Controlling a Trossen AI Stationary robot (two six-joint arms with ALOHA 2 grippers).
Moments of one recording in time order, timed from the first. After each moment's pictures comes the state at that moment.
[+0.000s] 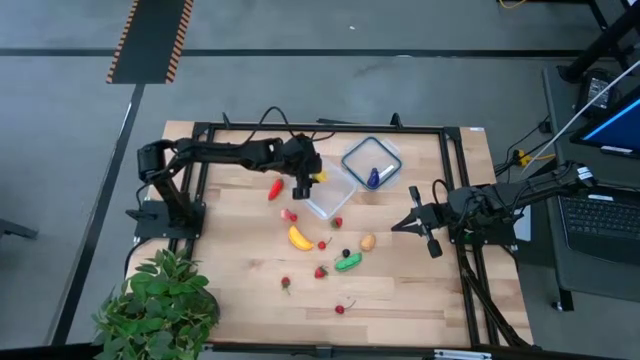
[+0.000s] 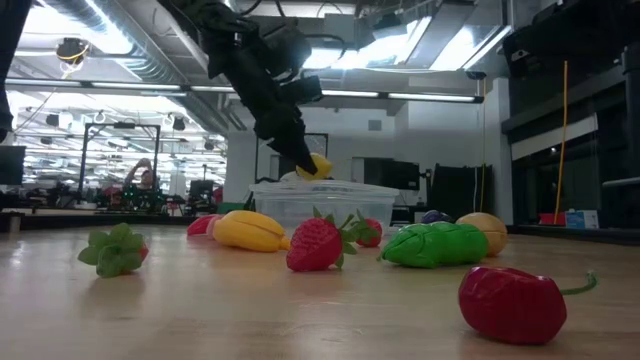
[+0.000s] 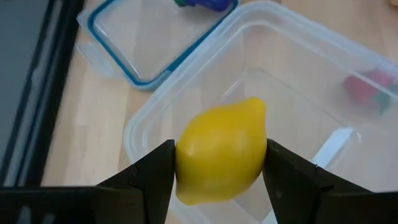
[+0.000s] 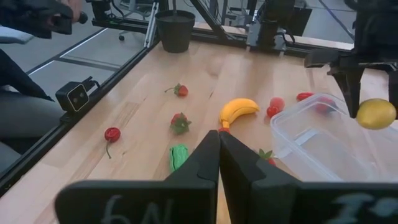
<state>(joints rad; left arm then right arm) 0.34 1.70 1.13 -0.29 0.02 0.35 0.28 0.62 0.42 -0.10 0.04 -0.04</state>
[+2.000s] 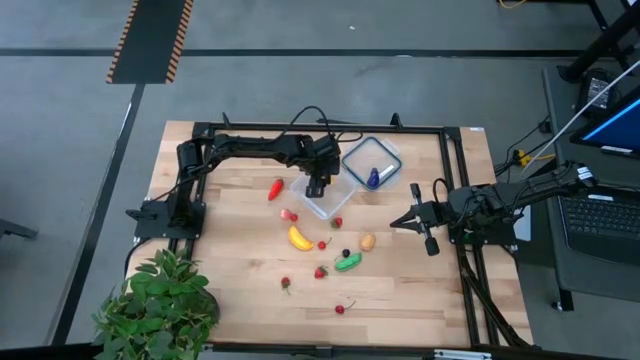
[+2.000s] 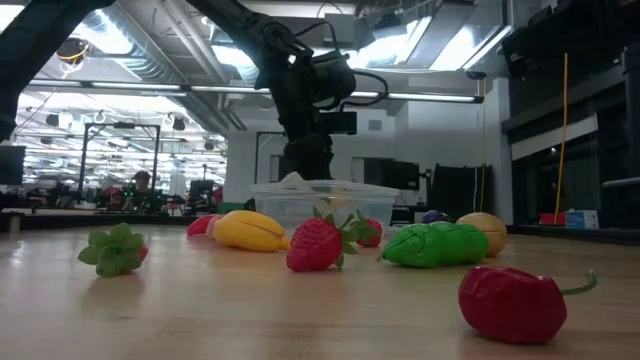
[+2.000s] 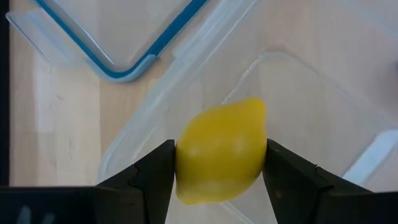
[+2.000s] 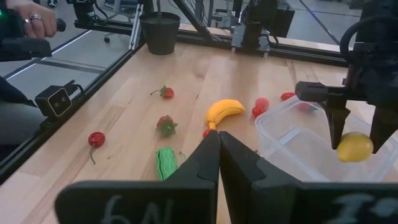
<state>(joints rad) 0.34 2.01 1.50 -0.59 -0.01 0.40 0.28 0.62 0.42 -0.10 0.10 -0.03</state>
